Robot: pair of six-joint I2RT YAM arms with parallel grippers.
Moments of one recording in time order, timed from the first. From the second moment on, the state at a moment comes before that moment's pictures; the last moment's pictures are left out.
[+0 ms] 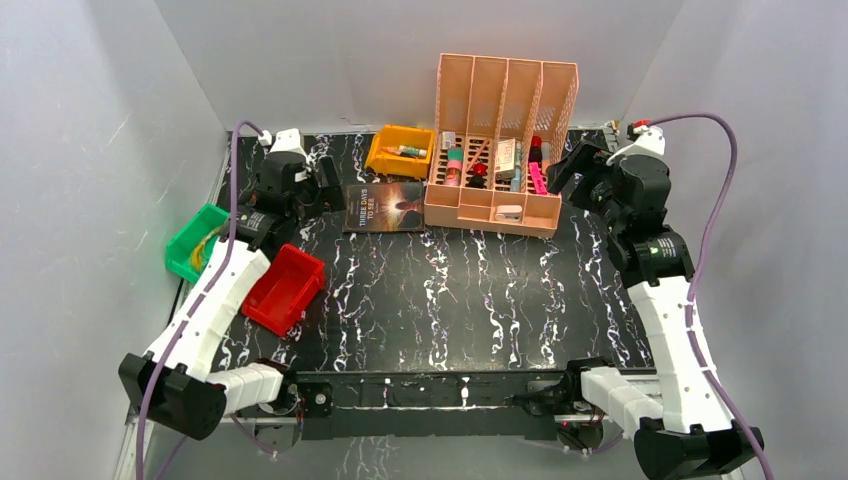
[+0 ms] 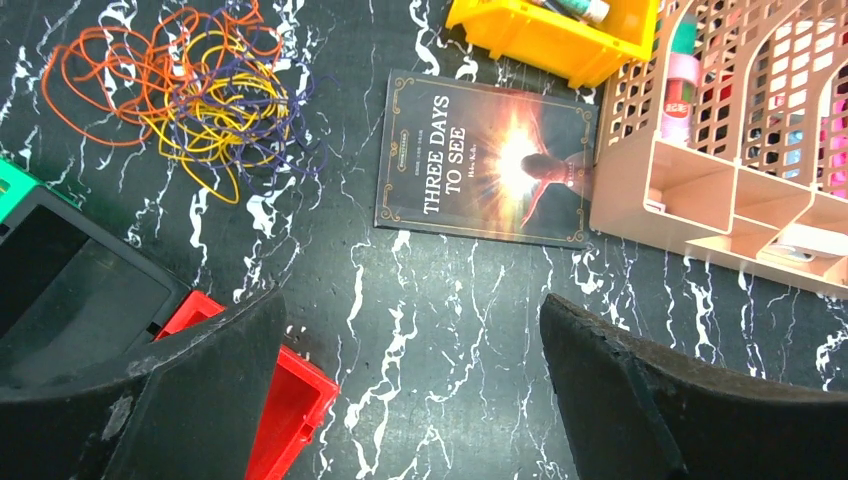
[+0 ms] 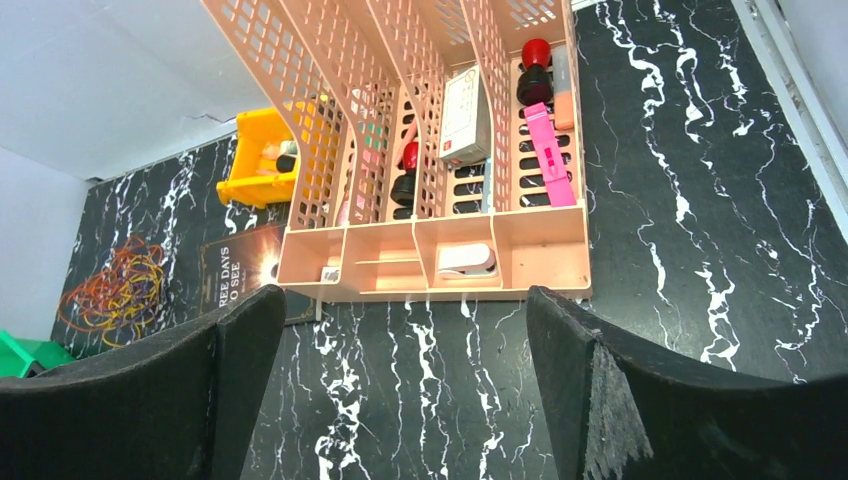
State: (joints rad) left arm -0.34 1.20 1.22 -0.62 -0.27 -0.38; right arm 0.16 0.96 1.19 -0.52 0.05 0.44
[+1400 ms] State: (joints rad) left arm -0.18 1.57 1.58 -0.76 -0.35 -0.24; right arm 0.16 1.07 1.06 -0.53 -0.26 0.46
